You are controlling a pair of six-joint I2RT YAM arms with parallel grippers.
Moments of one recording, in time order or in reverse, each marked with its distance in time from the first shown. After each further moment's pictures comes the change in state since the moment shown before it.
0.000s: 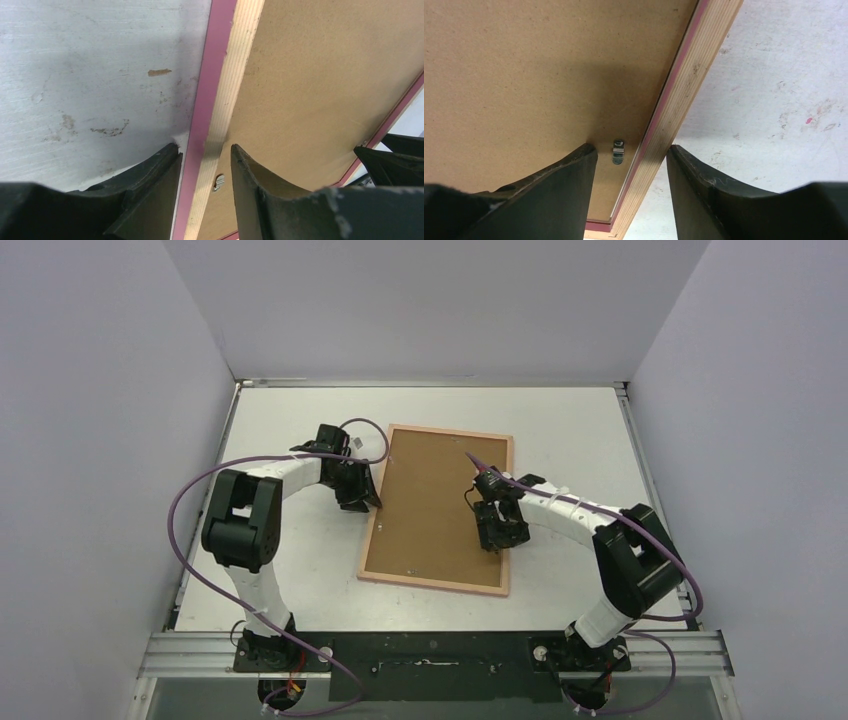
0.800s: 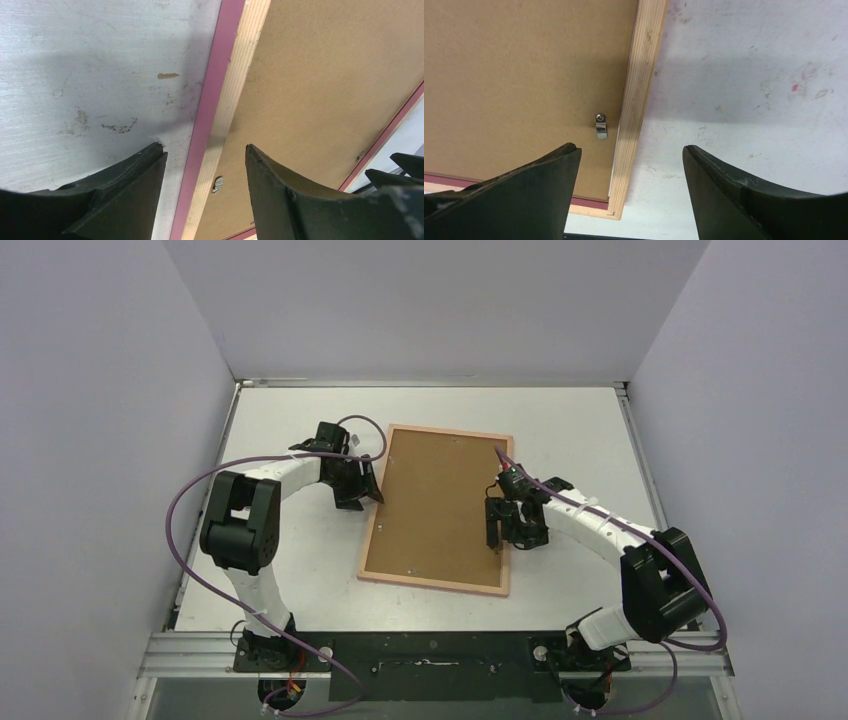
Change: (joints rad) left arm 0.000 -0.015 0.009 0.003 -0.037 -0.044; right arm -0.105 -0.156 -0.062 -0.014 -0.072 0.041
